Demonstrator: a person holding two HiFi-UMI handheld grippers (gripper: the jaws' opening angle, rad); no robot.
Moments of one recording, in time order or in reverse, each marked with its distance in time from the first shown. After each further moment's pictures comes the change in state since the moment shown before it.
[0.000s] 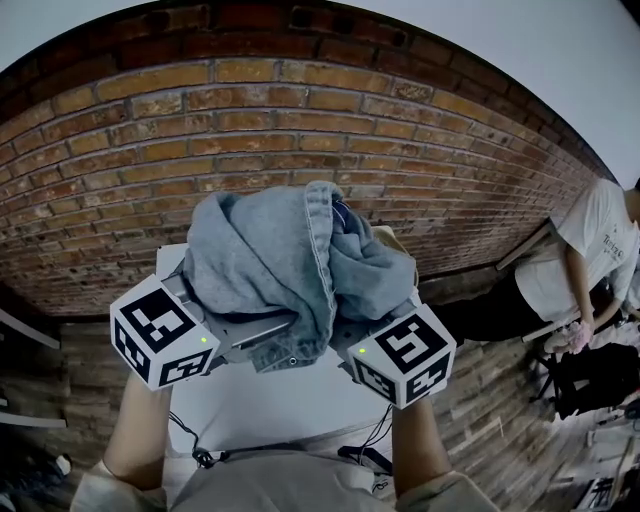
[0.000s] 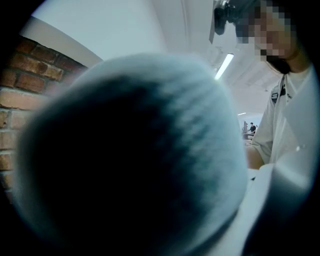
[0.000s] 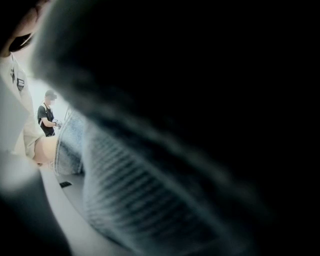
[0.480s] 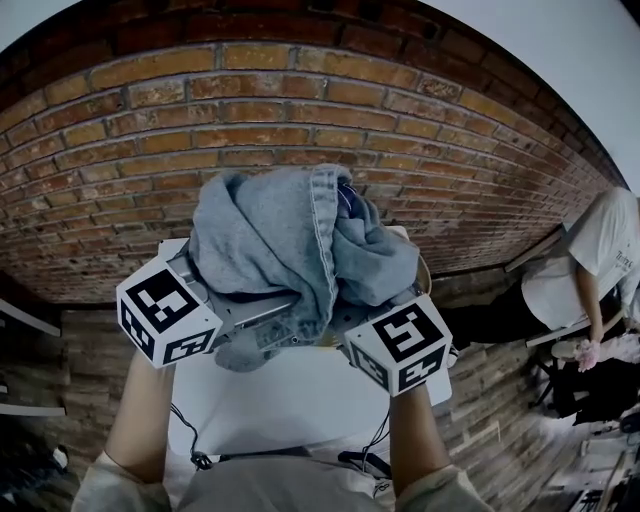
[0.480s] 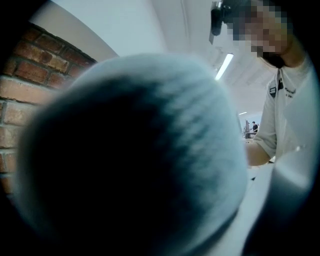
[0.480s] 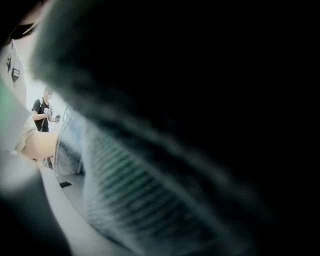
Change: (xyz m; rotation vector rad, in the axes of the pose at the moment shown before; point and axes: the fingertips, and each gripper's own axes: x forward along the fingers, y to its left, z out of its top) left arm 0.025 0.059 -0.012 0.020 -0.037 0.014; right arm 0.053 -0.037 -0.004 -0.028 -0.009 -0.029
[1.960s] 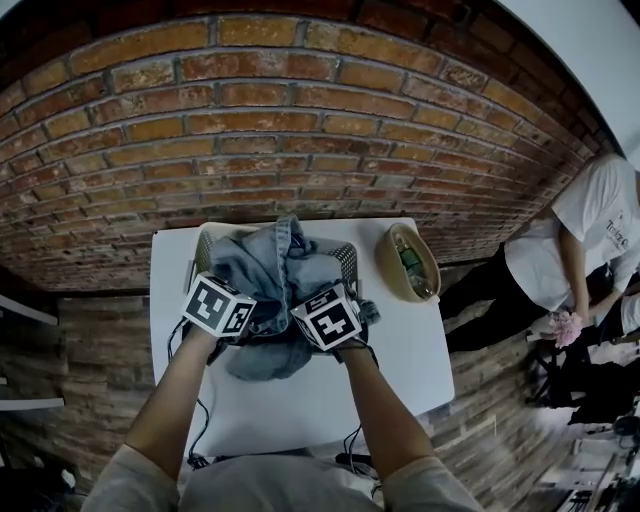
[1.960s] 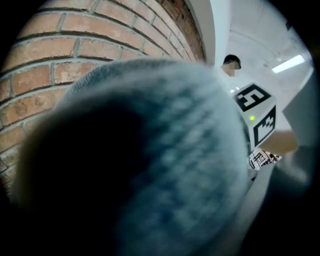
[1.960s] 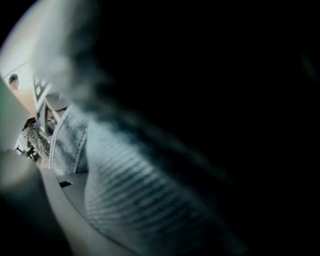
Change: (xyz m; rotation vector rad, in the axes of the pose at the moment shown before) left arm 0.049 0.052 -0.256 -0.436 0.588 0.159; right arm 0.125 0.002 -0.229 0.071 0.524 0.065
